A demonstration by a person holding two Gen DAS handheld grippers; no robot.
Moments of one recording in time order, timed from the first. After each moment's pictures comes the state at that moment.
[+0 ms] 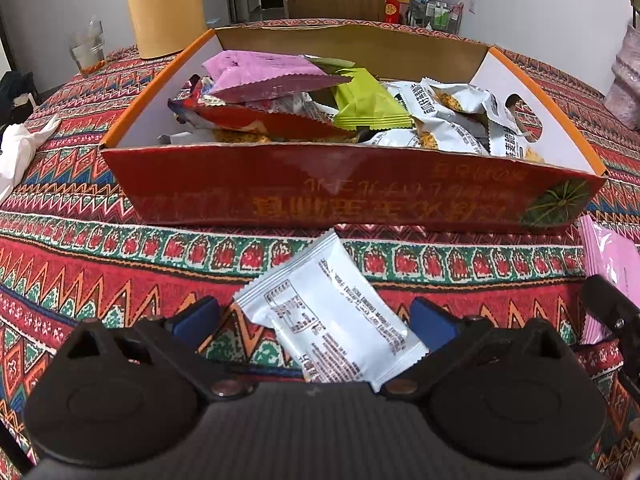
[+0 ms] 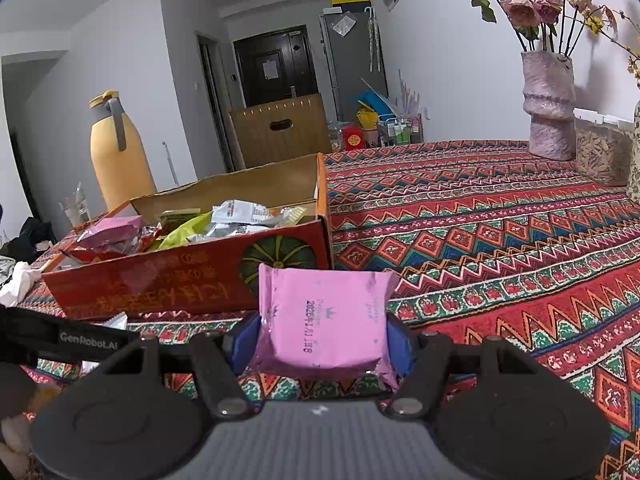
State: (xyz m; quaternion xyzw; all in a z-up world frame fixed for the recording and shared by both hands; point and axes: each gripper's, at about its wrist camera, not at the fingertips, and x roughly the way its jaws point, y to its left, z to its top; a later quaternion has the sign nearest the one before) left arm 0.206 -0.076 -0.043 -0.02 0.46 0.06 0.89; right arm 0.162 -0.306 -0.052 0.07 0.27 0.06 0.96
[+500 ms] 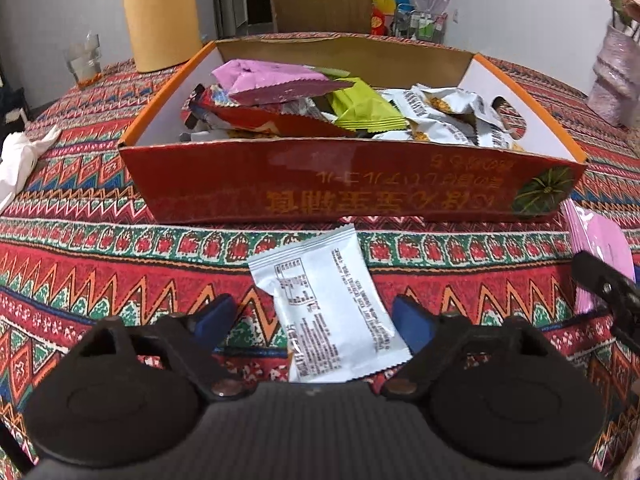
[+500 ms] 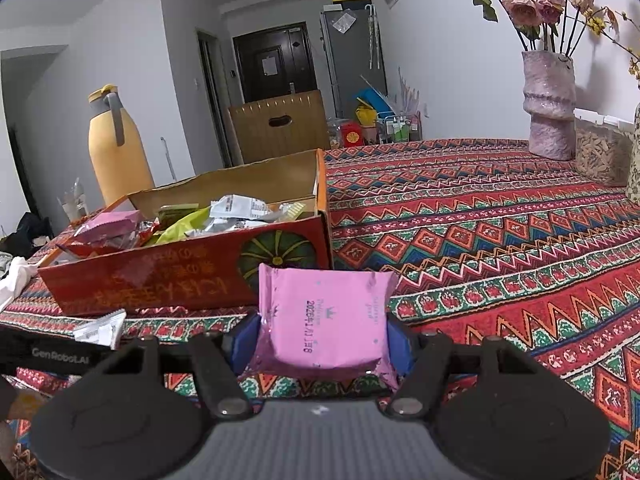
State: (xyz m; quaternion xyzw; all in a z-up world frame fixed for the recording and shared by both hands) left arm 0.184 -0.068 -0.040 -0.01 0.43 0.03 0.90; right arm 0.163 -0.303 -0.054 0.06 0.28 0.06 0.96
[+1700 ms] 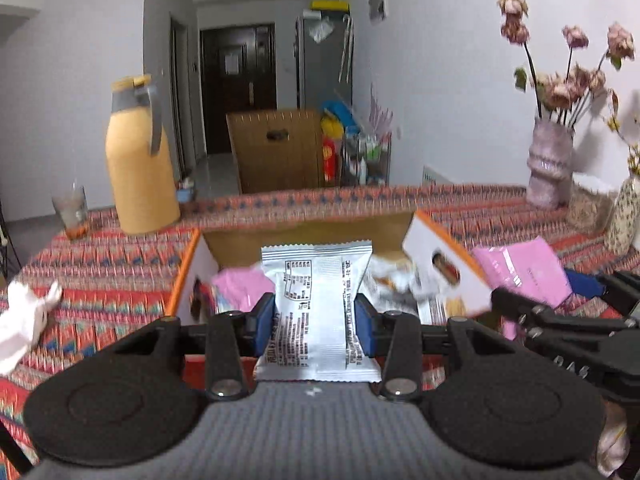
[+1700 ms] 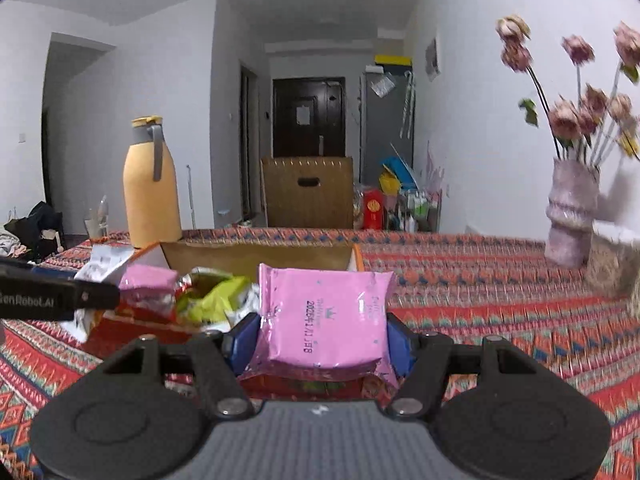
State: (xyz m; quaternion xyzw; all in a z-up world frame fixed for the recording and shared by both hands) left arm 0.167 -0.062 0.059 0.02 0.23 -0.03 0.97; right arm 0.167 -0.264 0.016 -0.02 0.18 0.08 0.98
